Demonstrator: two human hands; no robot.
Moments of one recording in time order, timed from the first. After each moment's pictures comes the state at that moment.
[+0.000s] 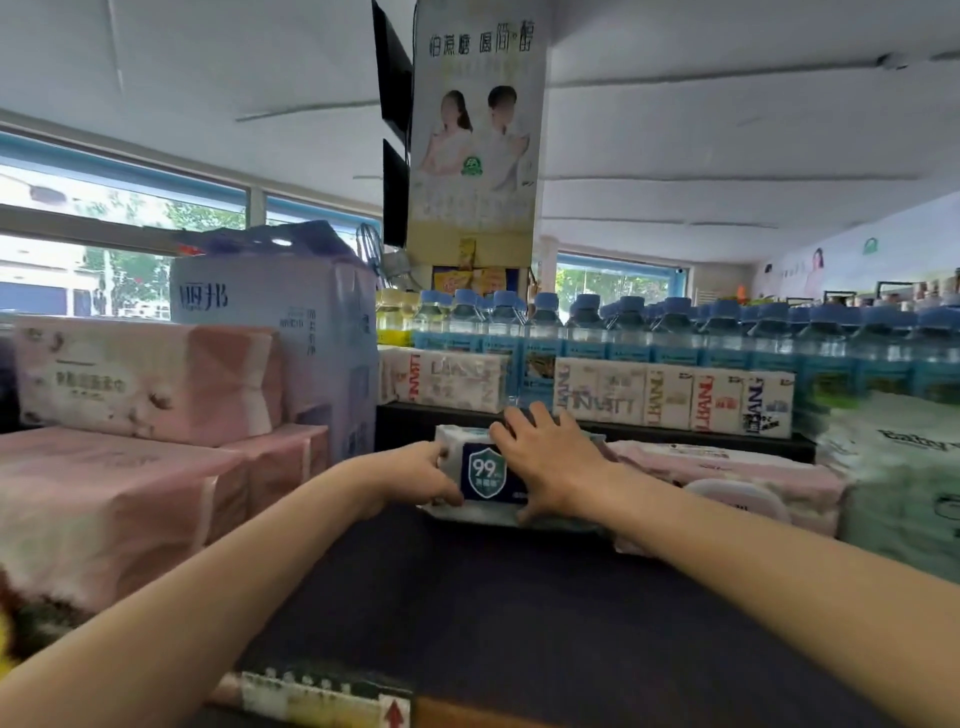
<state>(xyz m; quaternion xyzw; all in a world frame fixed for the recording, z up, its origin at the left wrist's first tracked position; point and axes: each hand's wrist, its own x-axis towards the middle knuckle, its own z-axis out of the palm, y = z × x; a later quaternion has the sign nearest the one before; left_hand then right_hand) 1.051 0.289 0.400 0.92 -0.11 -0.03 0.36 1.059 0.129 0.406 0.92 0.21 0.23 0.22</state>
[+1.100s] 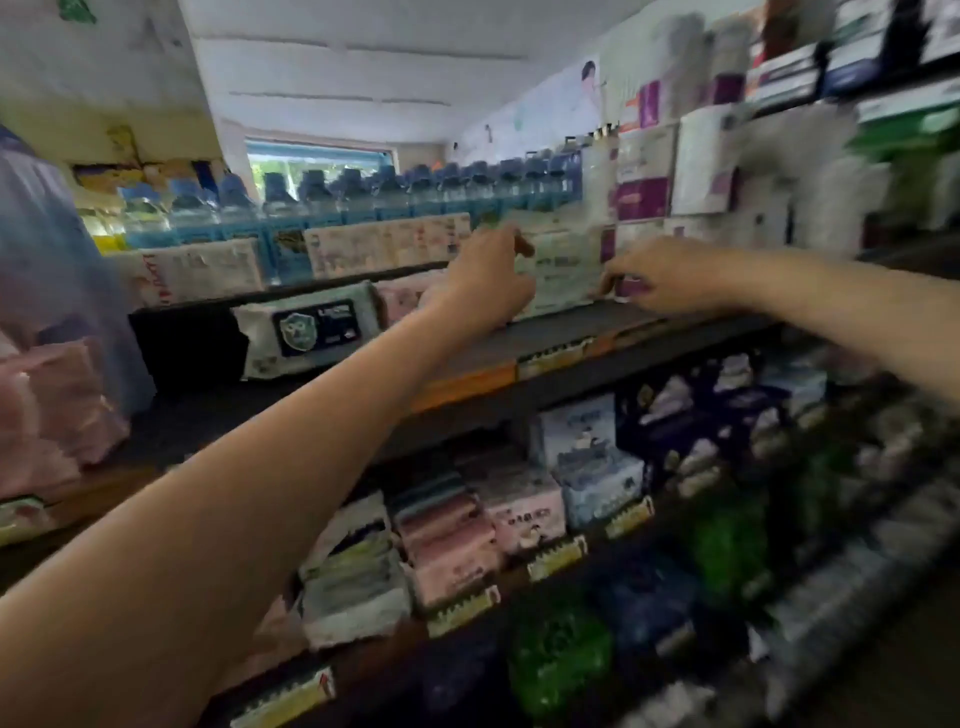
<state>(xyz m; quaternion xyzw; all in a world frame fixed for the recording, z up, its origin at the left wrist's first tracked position) 0.843 0.154 0.419 0.80 -0.49 0.17 0.29 0.733 0.000 0.418 0.97 -0.16 0.13 0.11</state>
